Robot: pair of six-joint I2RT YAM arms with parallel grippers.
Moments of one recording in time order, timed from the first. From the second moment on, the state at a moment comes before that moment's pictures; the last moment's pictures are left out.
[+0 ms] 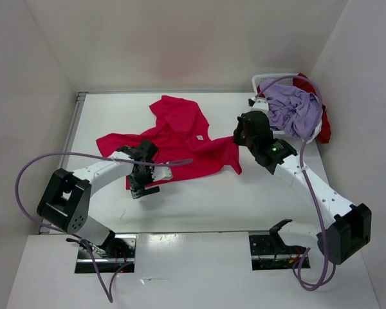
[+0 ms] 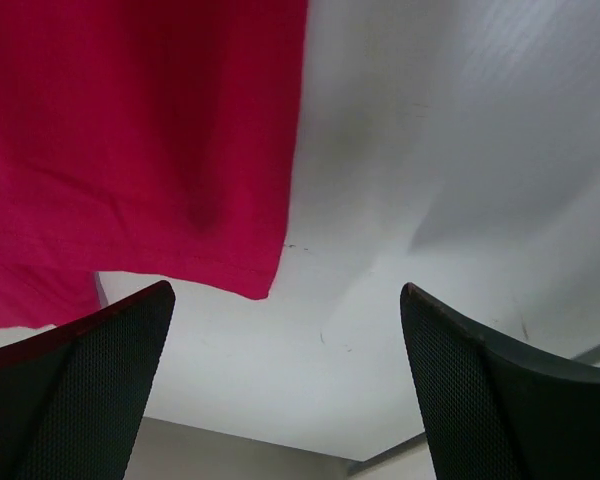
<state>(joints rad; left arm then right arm) -0.47 1.52 0.93 -0.84 -0.03 0.77 0.50 1.20 1.06 -0.36 0.32 0.46</state>
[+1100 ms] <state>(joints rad) -0.02 1.79 2.19 -0.76 -0.22 0.62 0.22 1.42 1.77 -0.39 0.30 0.27</state>
